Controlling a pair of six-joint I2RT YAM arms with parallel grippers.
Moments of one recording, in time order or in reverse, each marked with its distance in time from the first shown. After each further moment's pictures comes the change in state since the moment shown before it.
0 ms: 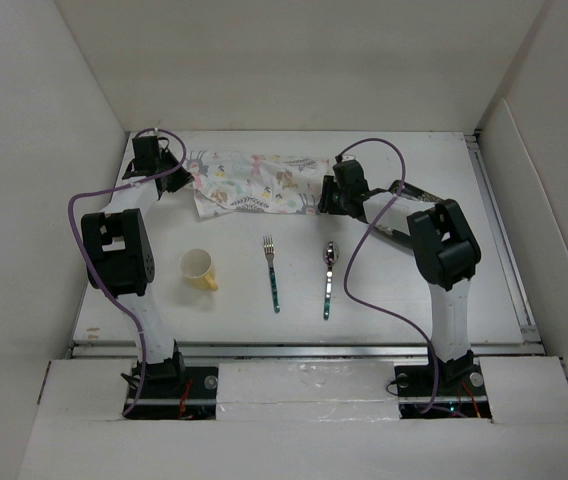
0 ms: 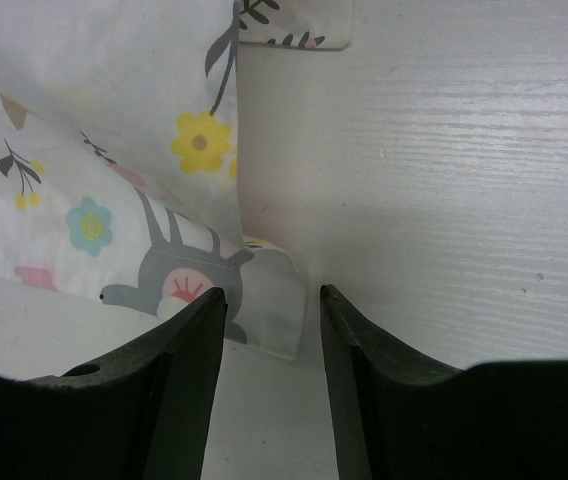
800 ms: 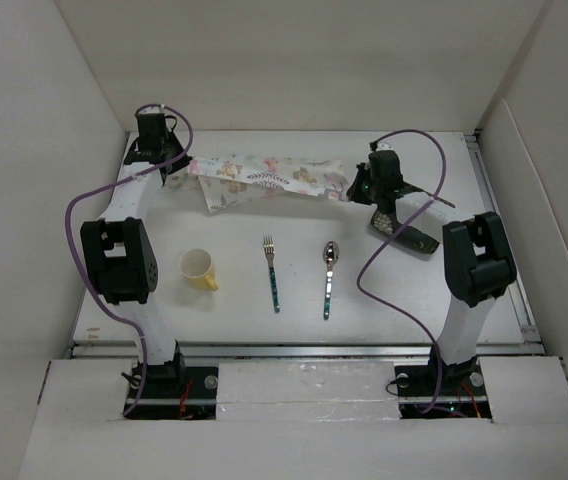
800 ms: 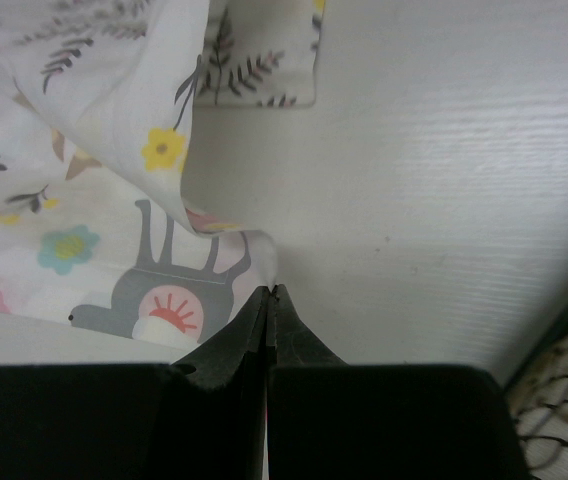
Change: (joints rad) left arm -0.050 -0.032 0.134 -0.153 -0.157 0.099; right arm -0.113 -0.167 -0.122 0.013 -0.054 0.006
